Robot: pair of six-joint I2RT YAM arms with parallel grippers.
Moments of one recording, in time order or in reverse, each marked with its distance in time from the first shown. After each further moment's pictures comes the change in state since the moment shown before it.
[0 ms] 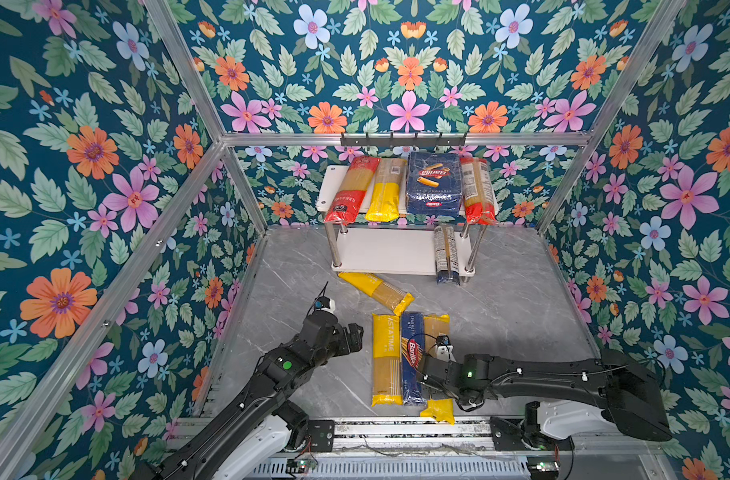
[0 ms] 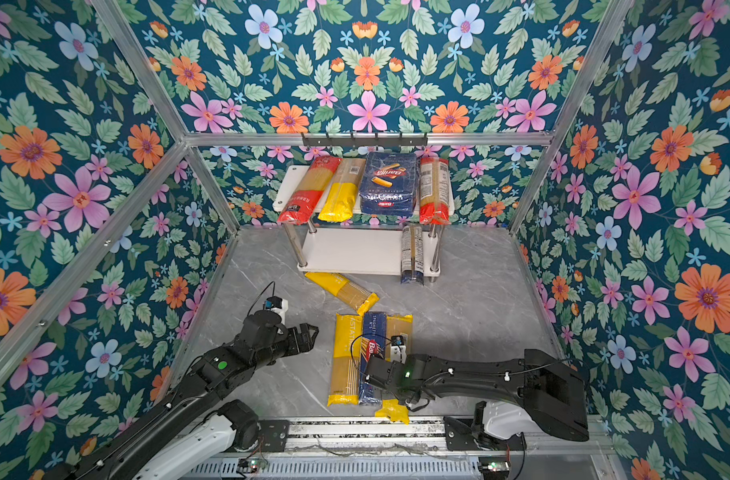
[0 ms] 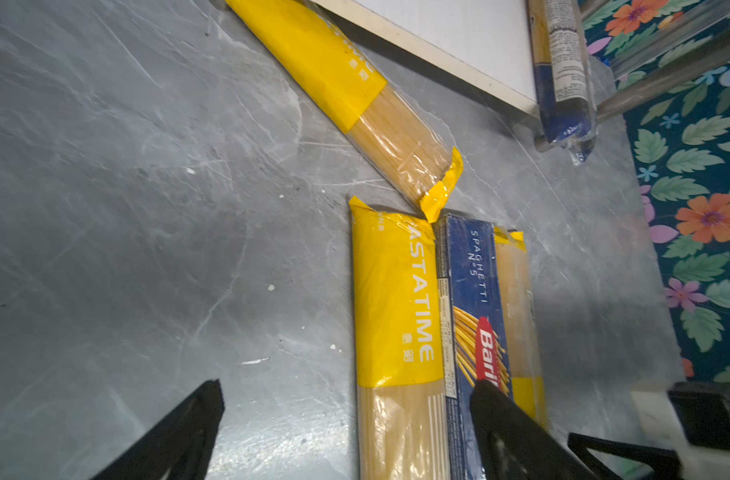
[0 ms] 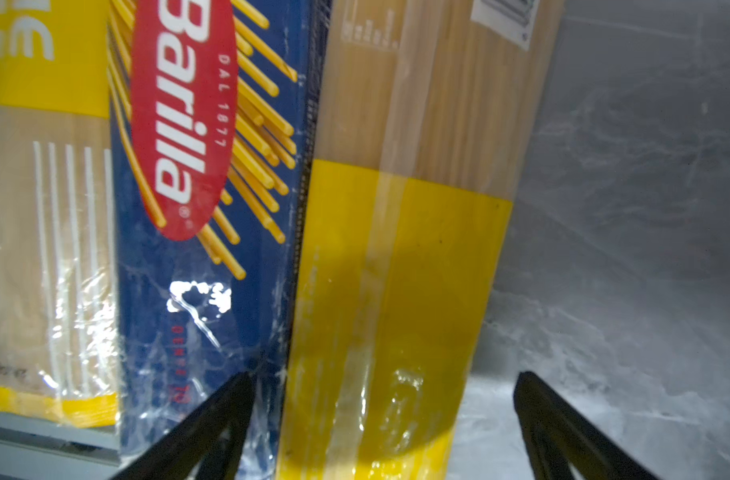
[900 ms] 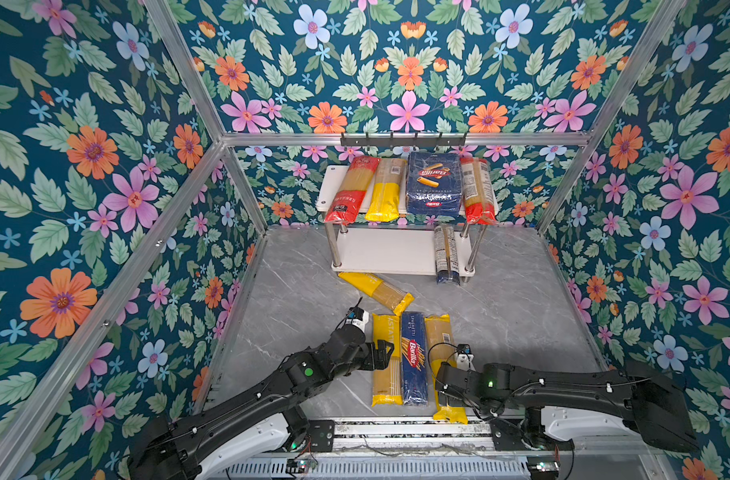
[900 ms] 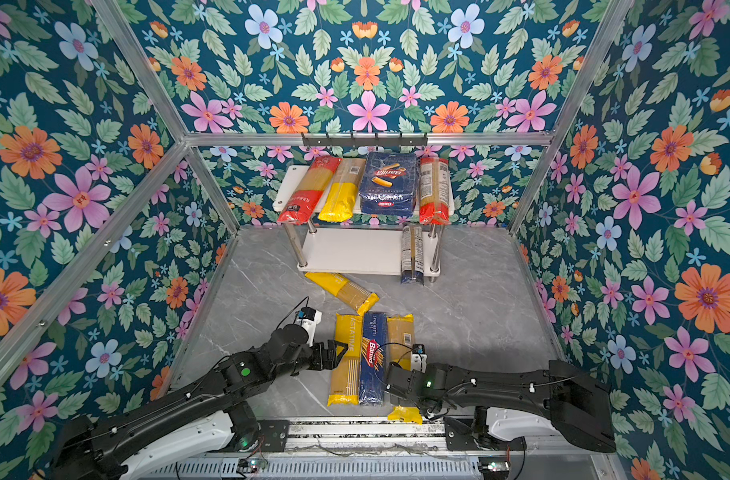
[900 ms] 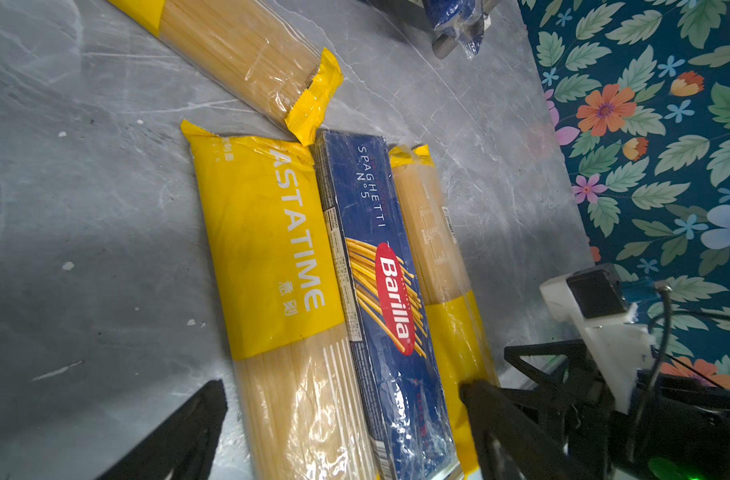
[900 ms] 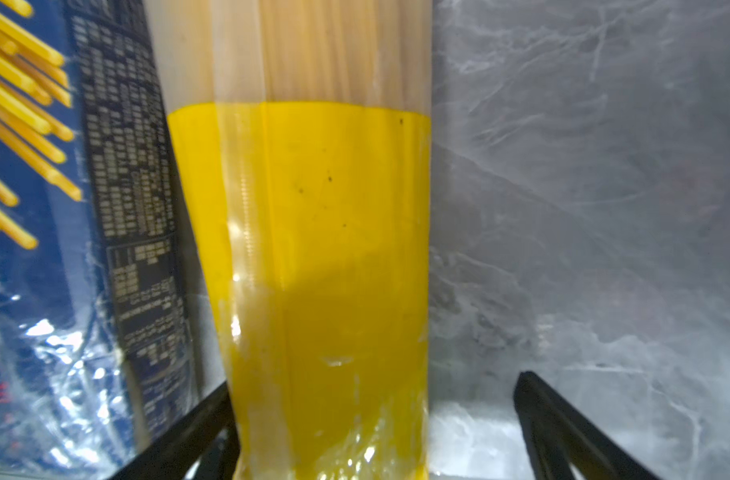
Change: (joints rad) left arm -0.309 0.092 -0.057 0.206 -0.016 -0.085; right arm 0.002 -0.152 -0.164 -0.013 -0.025 0.090
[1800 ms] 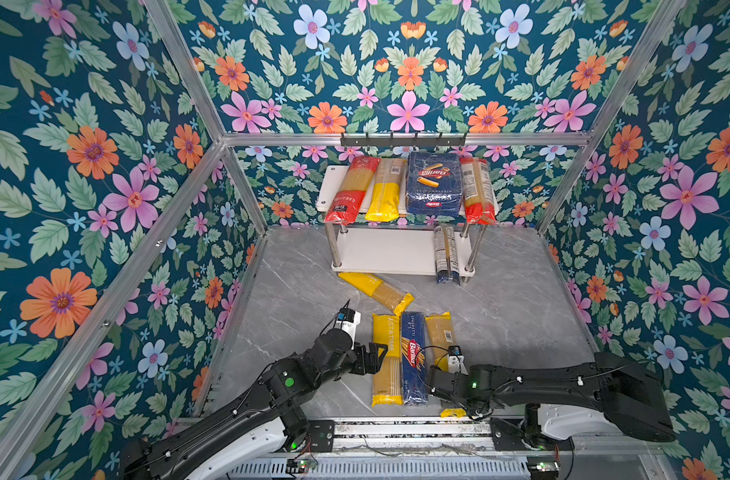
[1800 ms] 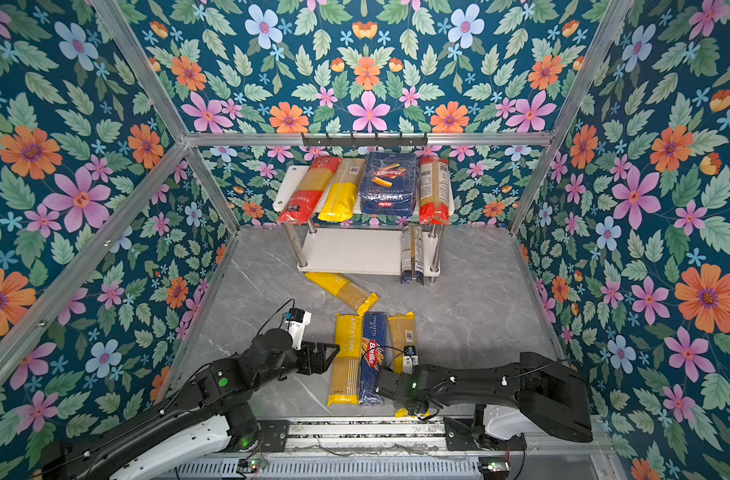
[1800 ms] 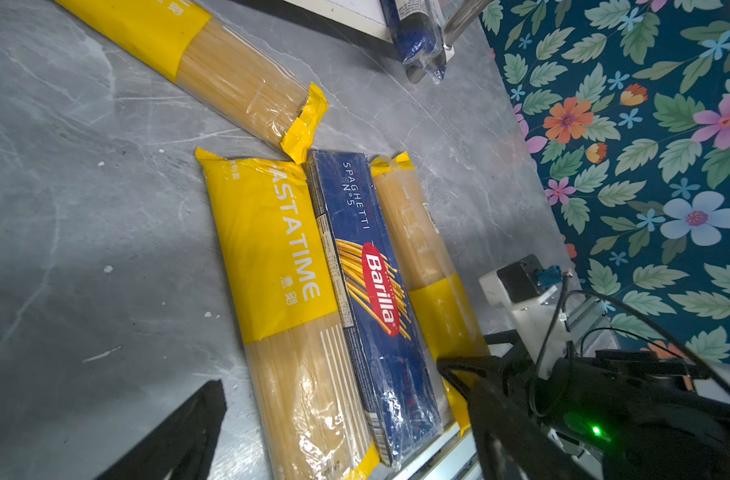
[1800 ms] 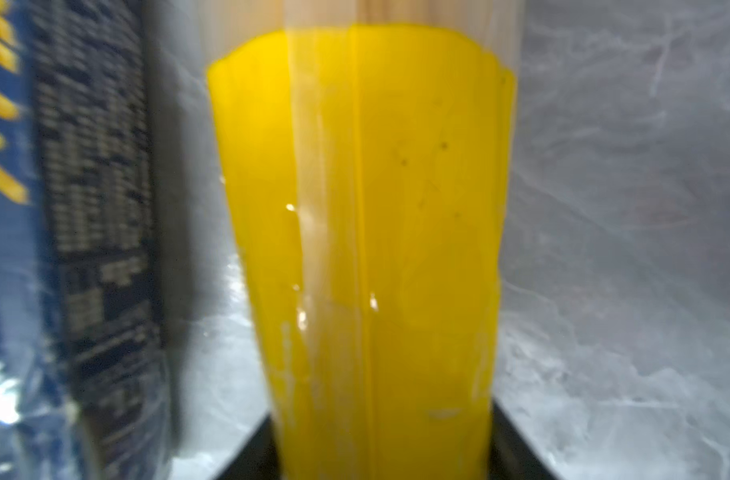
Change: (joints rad) left arm -0.009 -0.154 0.024 -0.133 -0.011 0.035; right arm 0.020 0.162 0.014 0.073 0.042 -0.019
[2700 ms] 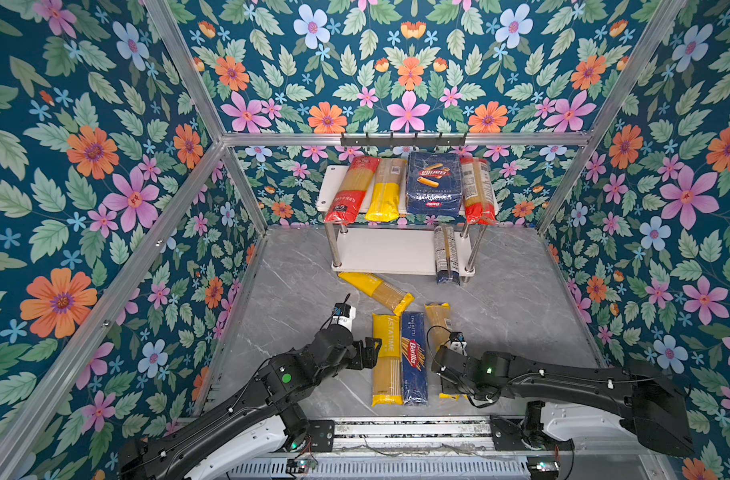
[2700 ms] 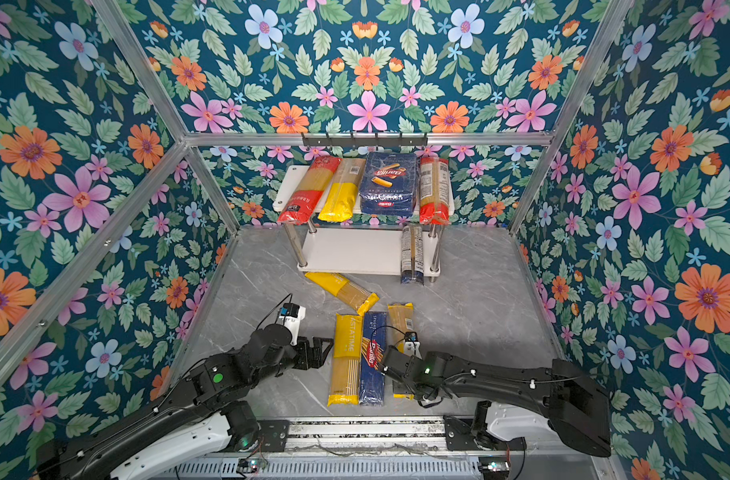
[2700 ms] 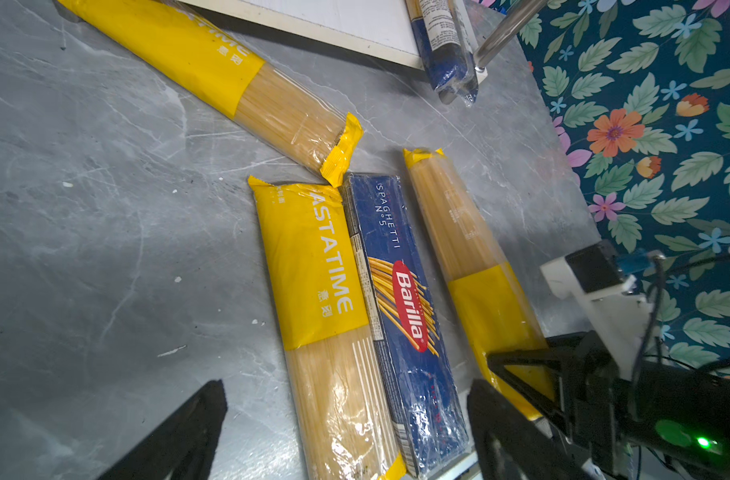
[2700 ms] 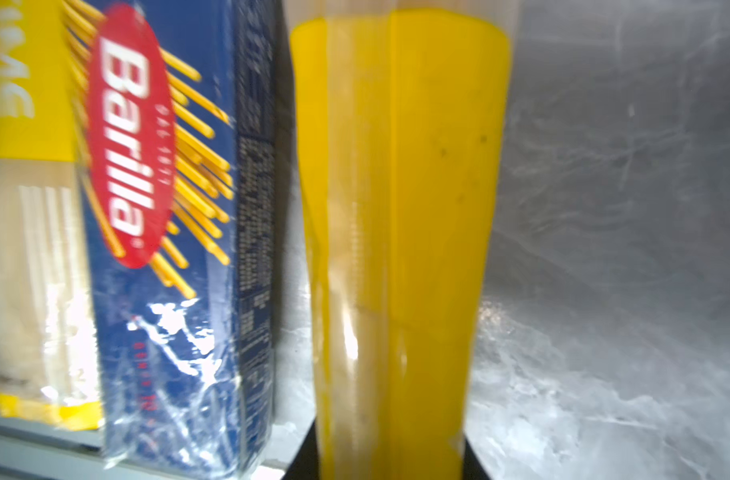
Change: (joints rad) left arm 0.000 0.025 0.096 -0.116 -0.108 0.026; right arm -0.128 -0.187 0.064 -0.044 -0.042 -0.138
